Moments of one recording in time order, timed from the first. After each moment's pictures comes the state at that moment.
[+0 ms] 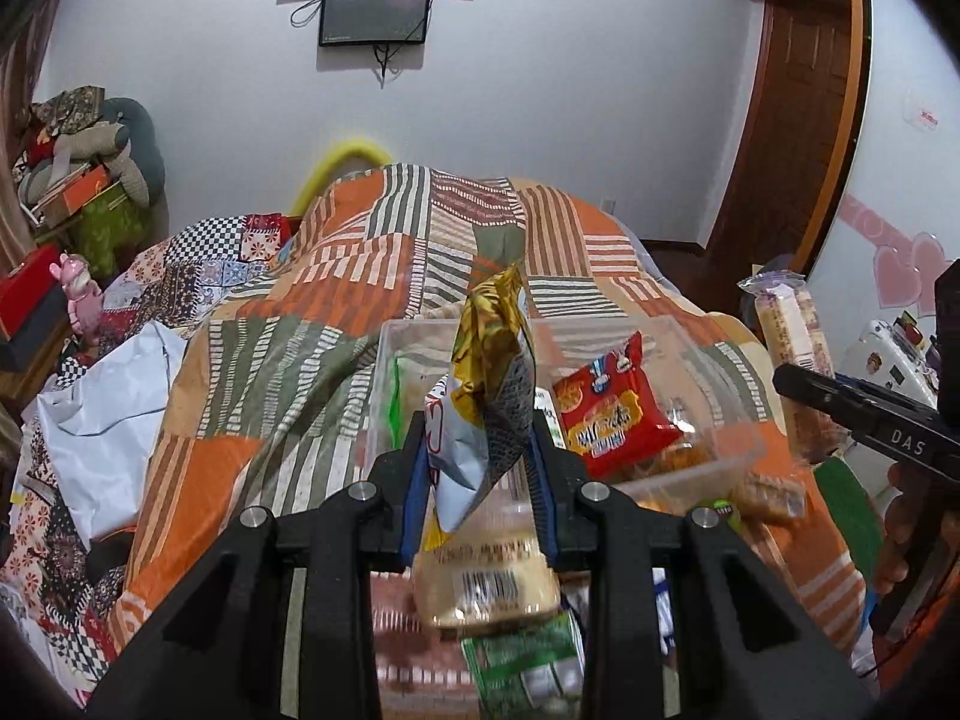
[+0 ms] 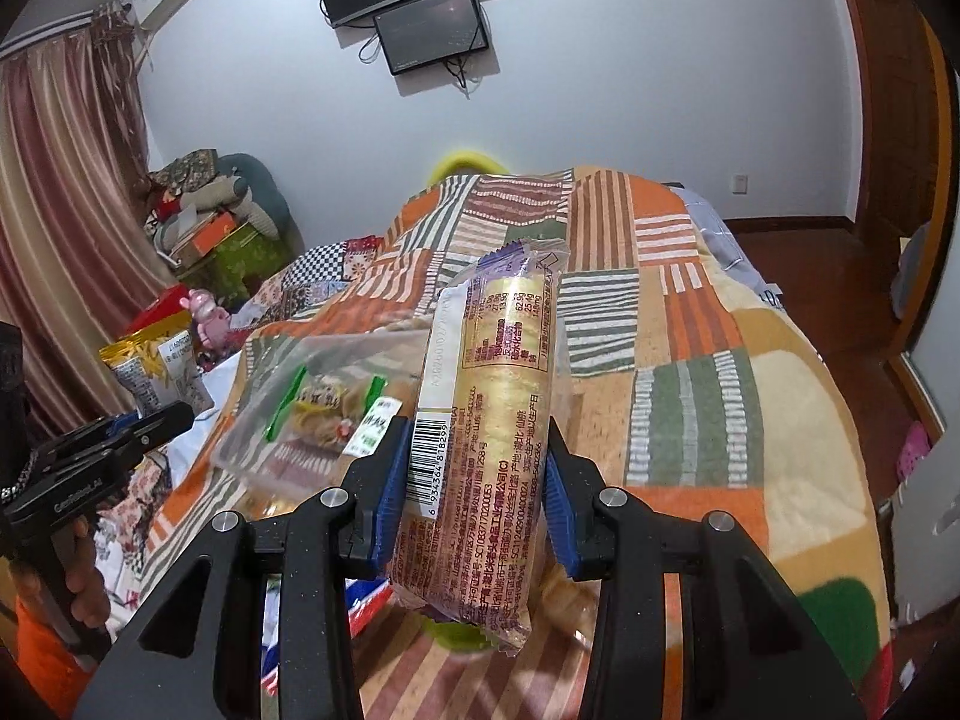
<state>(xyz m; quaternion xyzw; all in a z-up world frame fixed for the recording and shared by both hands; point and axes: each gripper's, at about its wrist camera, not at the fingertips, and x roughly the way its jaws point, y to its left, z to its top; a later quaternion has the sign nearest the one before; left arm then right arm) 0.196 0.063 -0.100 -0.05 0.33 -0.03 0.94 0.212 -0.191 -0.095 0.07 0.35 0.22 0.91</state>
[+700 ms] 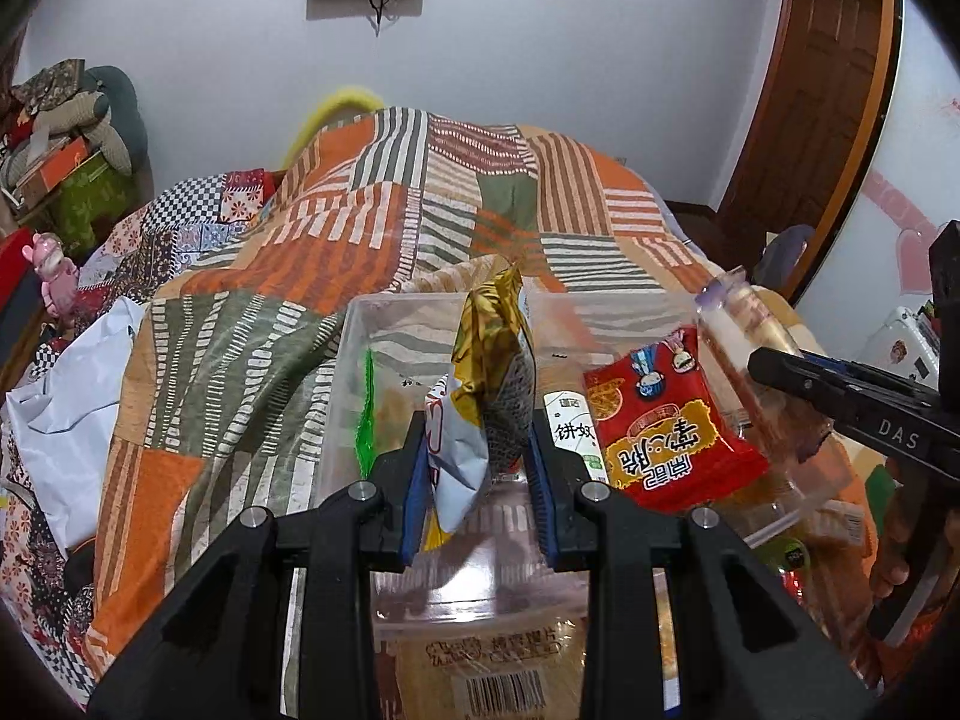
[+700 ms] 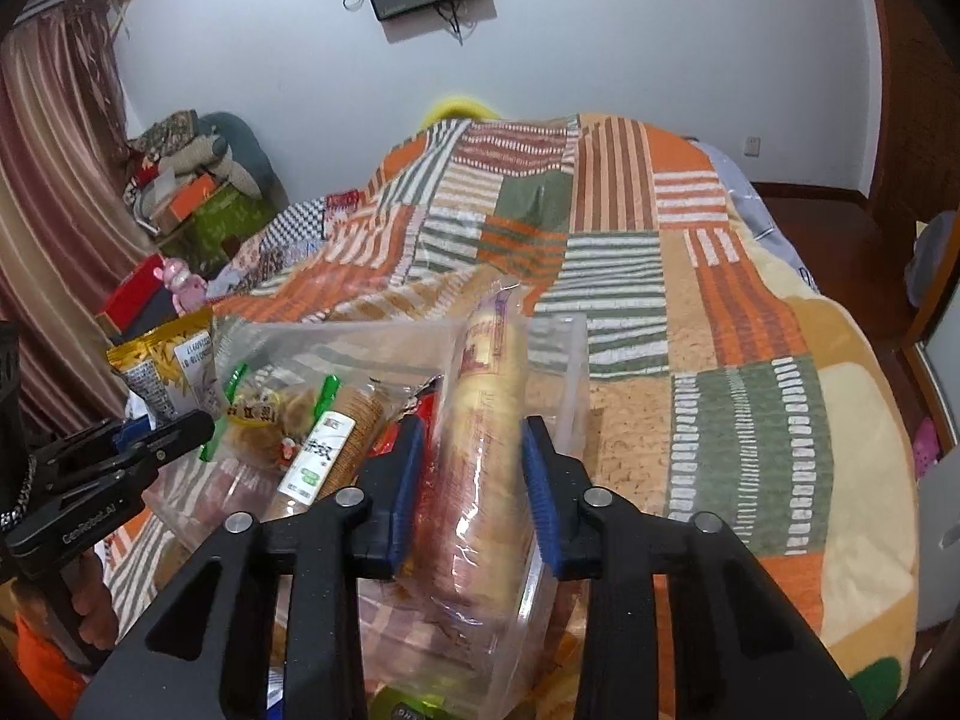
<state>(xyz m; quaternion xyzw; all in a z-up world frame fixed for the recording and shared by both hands) 0.267 0.059 -0.145 -0.05 0.39 -0.03 0.92 0.275 -0.163 -0.131 0.05 0.41 0.22 0.88</state>
